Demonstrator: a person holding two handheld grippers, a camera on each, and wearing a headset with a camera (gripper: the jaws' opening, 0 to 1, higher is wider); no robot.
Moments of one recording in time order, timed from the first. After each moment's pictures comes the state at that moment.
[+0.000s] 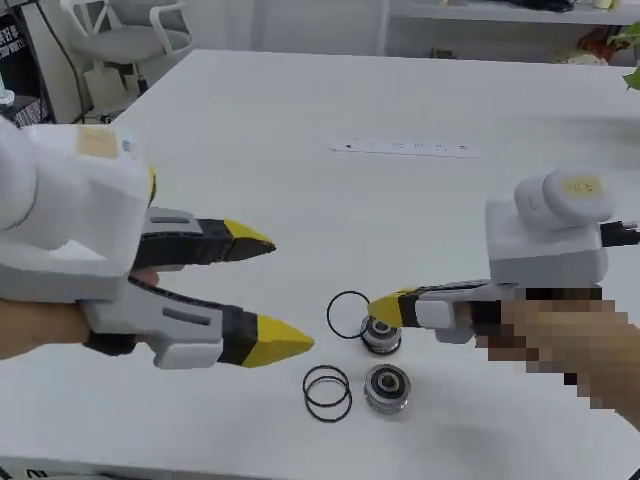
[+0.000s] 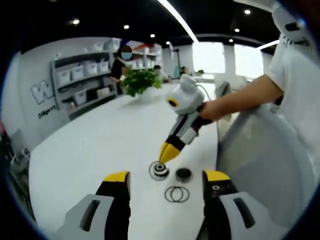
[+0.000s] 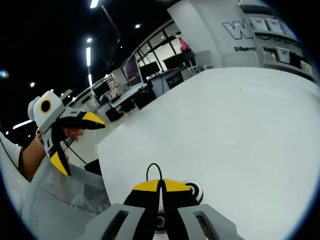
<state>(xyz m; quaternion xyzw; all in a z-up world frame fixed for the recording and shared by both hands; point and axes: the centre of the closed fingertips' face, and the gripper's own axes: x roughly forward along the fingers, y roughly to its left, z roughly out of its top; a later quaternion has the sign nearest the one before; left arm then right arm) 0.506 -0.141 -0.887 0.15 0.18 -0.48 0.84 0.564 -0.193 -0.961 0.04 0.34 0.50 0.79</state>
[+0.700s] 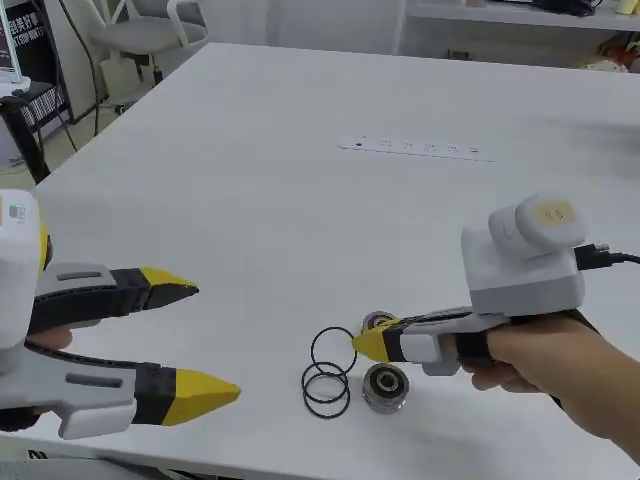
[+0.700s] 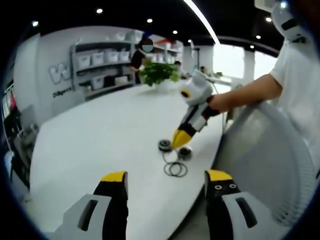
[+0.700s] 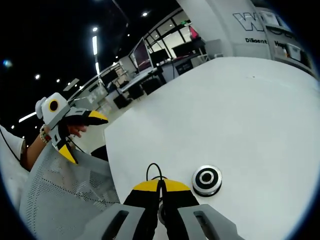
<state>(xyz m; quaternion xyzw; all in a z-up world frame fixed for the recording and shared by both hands) 0.483 -0.096 -0.918 0.10 0.22 -0.42 0.88 0.538 -0.183 -0.986 0.02 0.38 0.54 0.75</state>
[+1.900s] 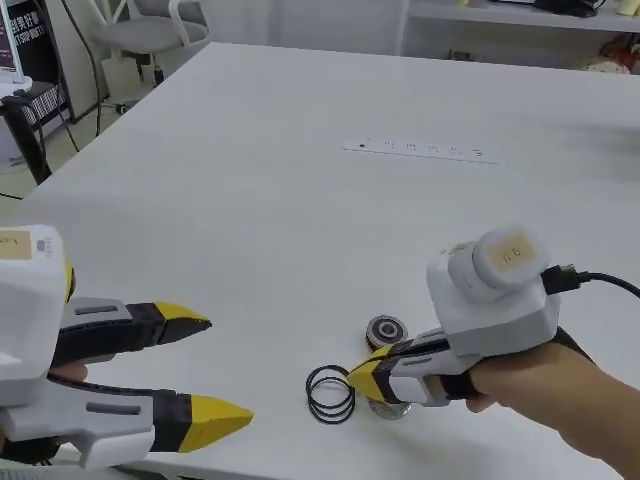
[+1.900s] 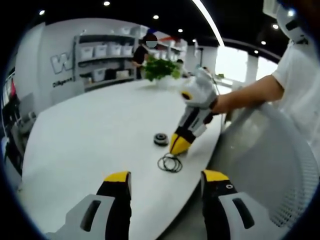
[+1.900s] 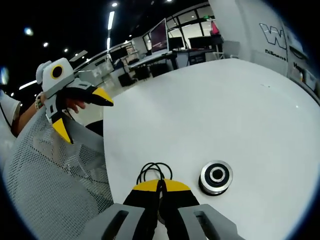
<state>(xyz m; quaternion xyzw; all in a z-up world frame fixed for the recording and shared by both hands) 0.475 -0.101 -0.934 0.08 0.25 -0.42 0.87 0.526 -0.179 -1.010 -0.10 0.37 0.56 0.73</state>
